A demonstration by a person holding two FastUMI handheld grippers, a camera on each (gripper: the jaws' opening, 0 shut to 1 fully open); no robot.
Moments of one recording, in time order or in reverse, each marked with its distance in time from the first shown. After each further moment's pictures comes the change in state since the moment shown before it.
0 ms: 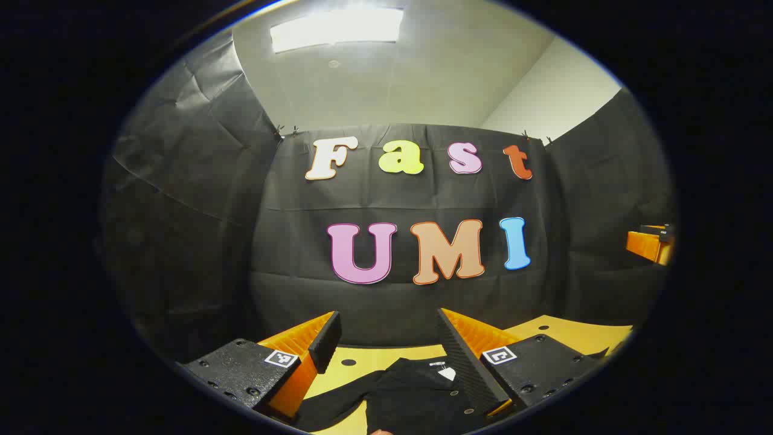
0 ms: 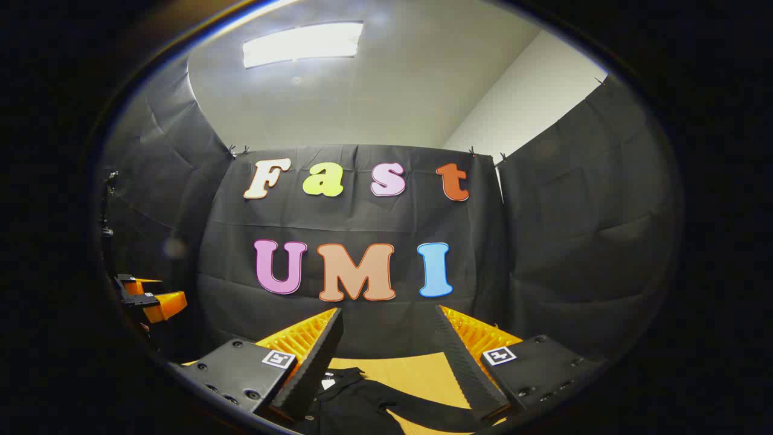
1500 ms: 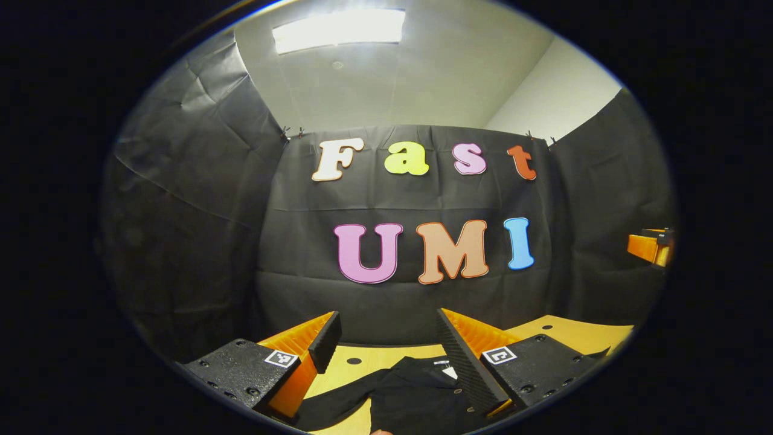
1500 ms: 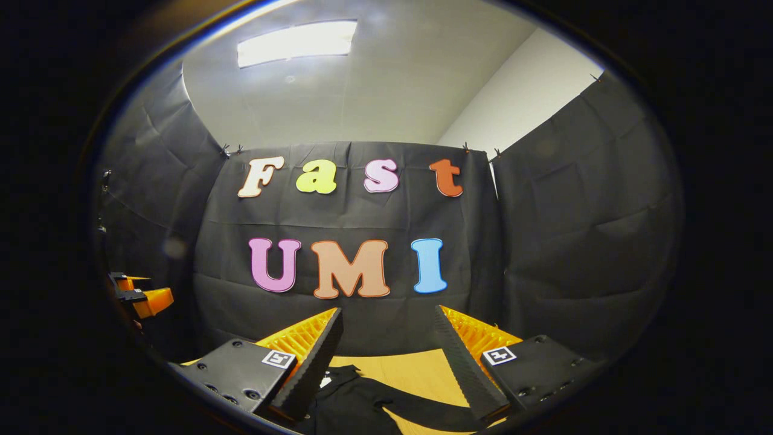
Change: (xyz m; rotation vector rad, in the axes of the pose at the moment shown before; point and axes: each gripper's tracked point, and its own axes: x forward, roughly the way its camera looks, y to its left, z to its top) left arm -0.014 0.011 0.000 0.001 0.001 0.031; right arm 0.001 -0.016 -0.007 0.016 0.011 -0.020
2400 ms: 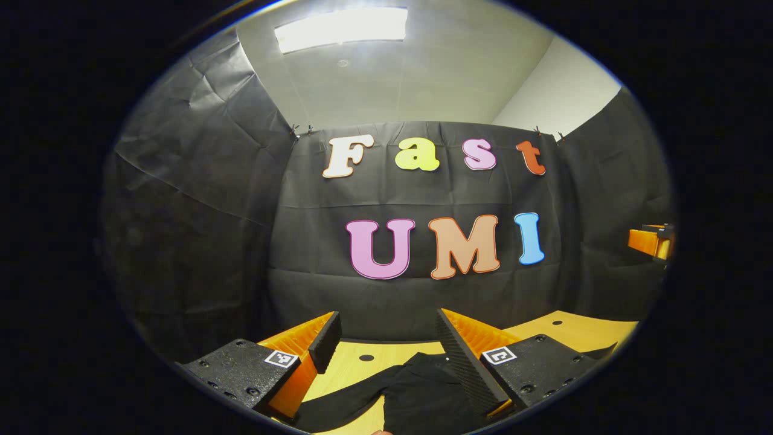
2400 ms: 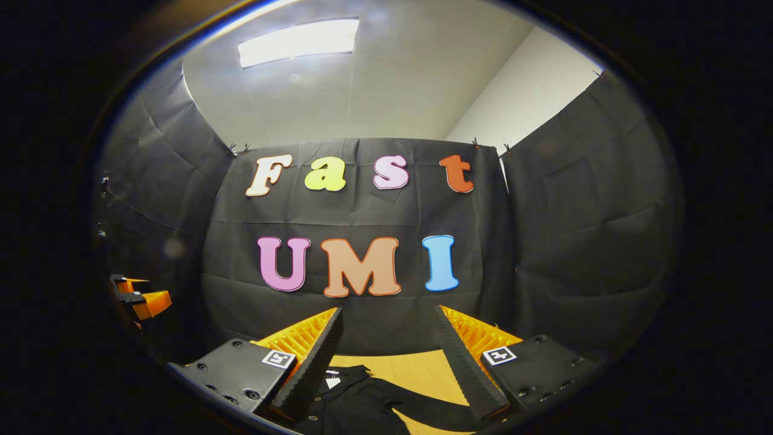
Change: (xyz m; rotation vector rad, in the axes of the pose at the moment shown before) left arm -0.004 0.025 -0.010 0.018 0.029 0.042; right arm 0.015 0.015 -0.003 0.001 0.020 0.048
